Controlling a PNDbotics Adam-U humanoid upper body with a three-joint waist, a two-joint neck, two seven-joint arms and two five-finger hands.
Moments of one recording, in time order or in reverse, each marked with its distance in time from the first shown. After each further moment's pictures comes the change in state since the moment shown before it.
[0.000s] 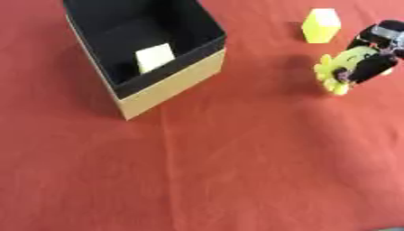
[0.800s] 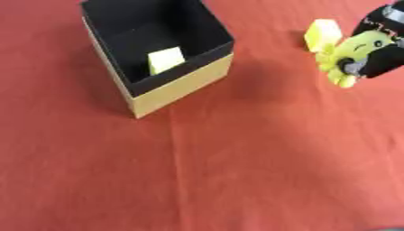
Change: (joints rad) left arm 0.009 0.000 0.000 0.000 0.000 0.008 0.004; right arm -0.031 -0.042 -0.018 -0.158 0.098 -0.059 0.059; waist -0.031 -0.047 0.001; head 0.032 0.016
